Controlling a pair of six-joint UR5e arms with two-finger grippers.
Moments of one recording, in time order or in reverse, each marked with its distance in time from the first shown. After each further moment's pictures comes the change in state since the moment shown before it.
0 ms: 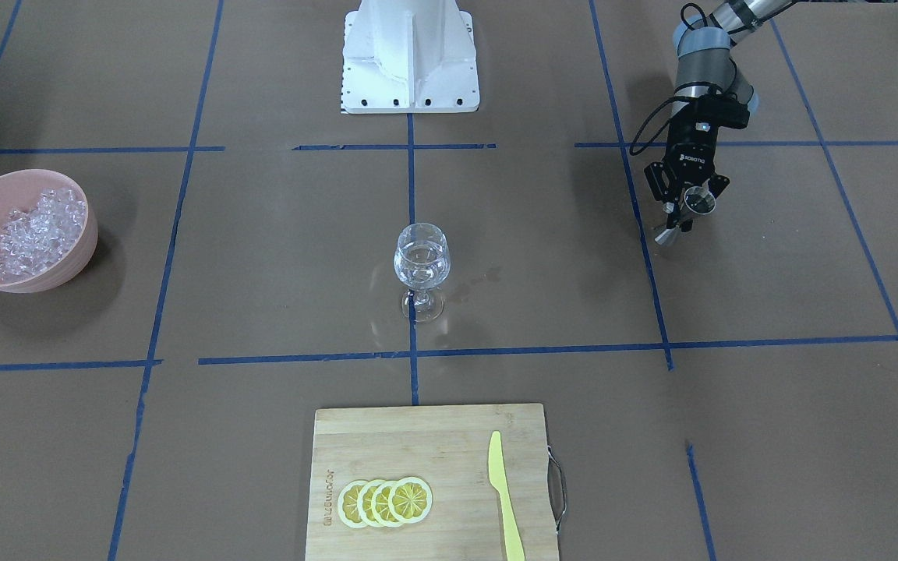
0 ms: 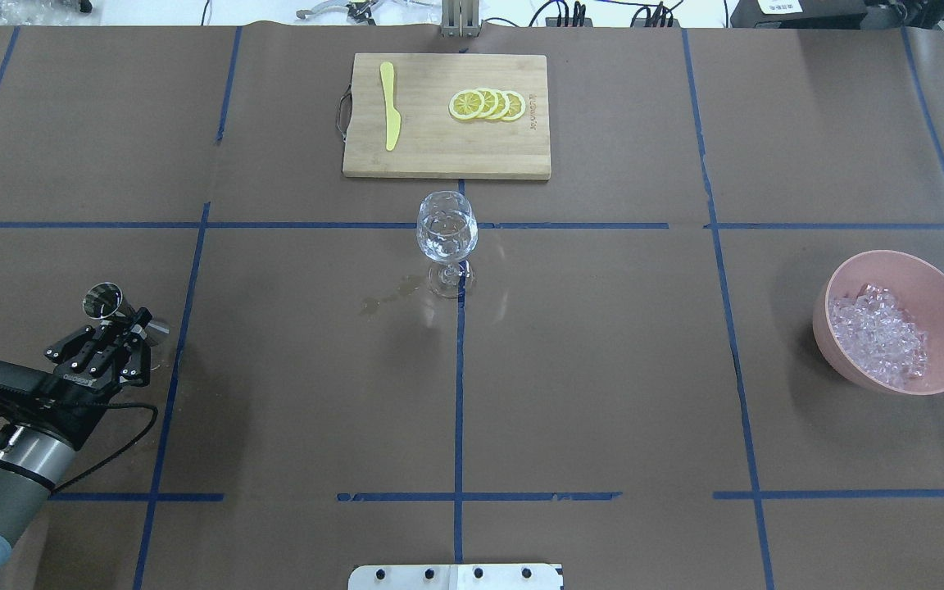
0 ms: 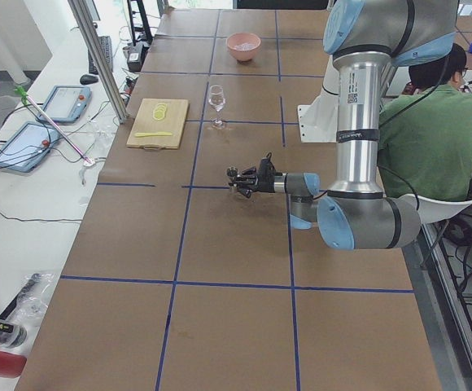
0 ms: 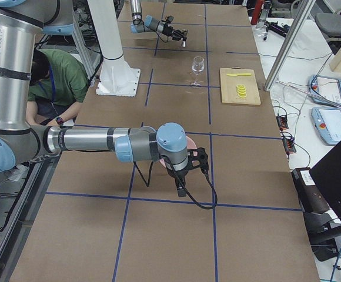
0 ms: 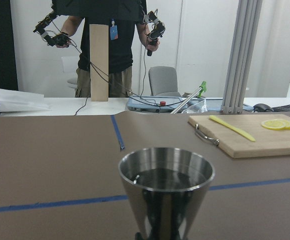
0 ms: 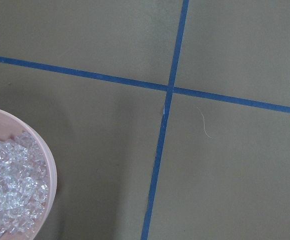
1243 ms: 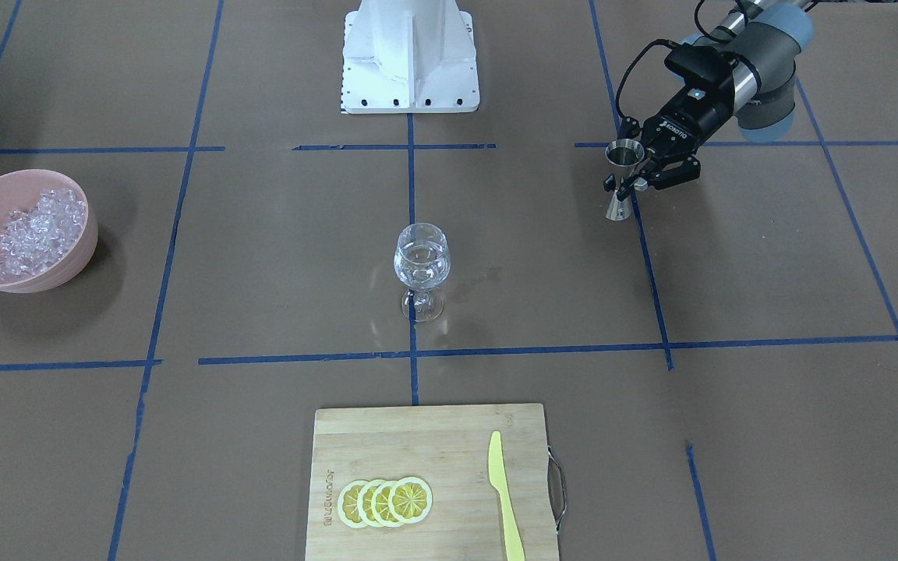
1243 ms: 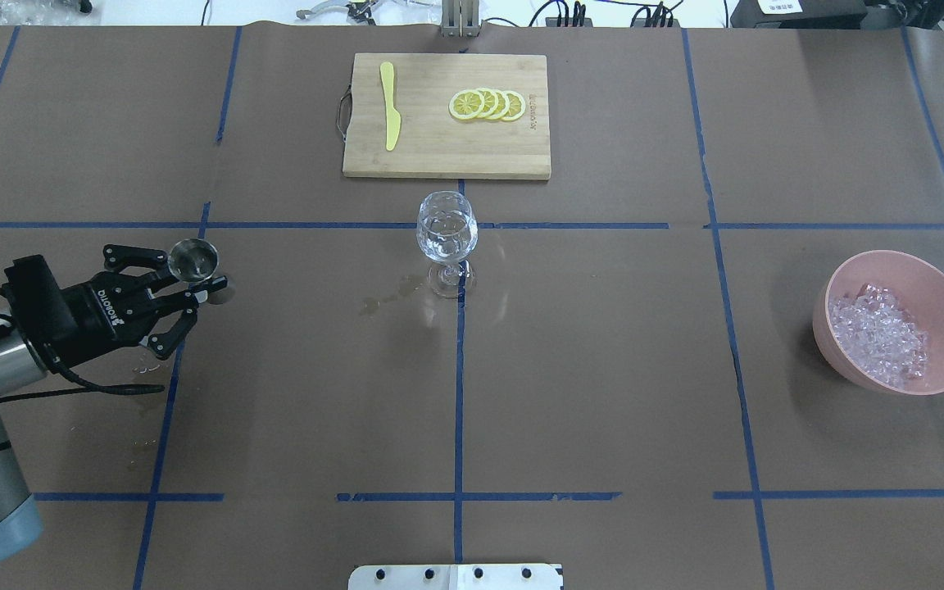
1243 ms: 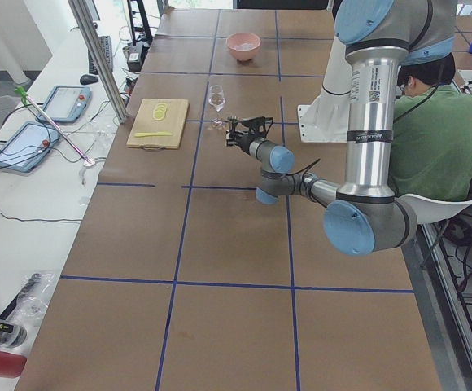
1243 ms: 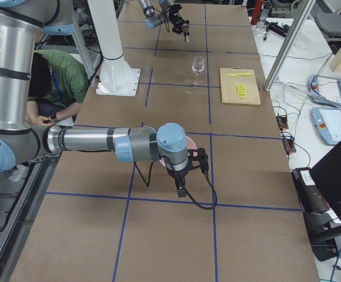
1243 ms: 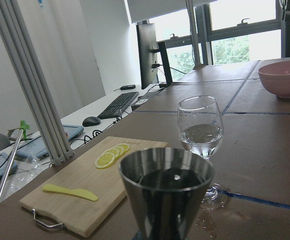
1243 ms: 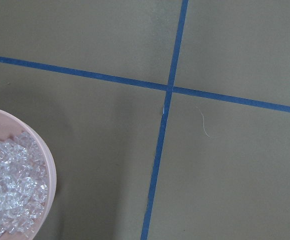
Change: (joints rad) left arm -0.384 -0.091 -0.179 -0.052 -0.999 0.631; right arm 0.000 0.000 -0.001 0.000 0.000 0.001
